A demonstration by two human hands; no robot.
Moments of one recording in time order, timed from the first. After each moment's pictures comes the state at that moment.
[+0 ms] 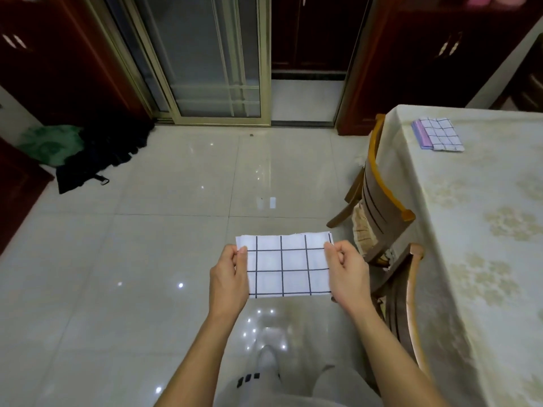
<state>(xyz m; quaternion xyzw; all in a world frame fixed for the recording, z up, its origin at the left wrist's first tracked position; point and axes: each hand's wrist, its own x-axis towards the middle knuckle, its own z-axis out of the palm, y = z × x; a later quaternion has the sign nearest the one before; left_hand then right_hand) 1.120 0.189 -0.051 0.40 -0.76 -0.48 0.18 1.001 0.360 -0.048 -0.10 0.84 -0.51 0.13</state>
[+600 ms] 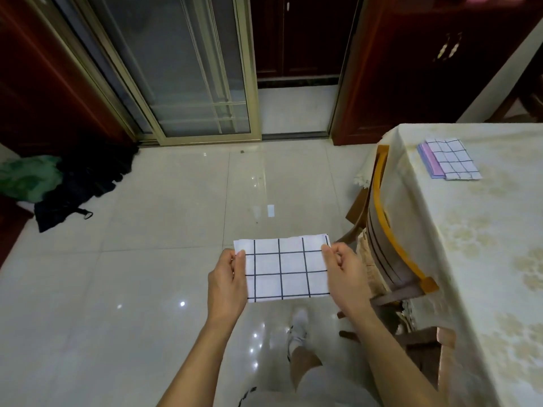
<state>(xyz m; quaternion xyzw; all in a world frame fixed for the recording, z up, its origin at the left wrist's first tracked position) 0.947 0.102 -0.065 0.39 -0.77 -0.48 0.17 0.833 0.278 -0.069 -0.10 0.84 -0.52 0.12</state>
